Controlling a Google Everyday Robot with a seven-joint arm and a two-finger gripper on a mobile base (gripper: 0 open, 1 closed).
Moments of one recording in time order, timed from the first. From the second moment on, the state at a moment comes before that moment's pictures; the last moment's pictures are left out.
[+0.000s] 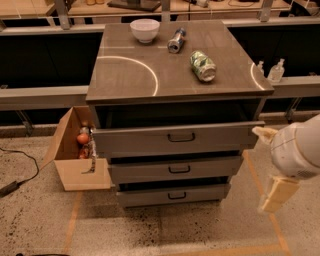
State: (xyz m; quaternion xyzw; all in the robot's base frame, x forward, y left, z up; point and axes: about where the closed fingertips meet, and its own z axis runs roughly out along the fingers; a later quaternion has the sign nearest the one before) arm 0.418 -0.229 0.816 -0.64 0.74 -0.03 0.20
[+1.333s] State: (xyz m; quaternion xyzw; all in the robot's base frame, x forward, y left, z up) arm 0.497 -0.171 0.667 -0.71 0.65 -0.04 0.26
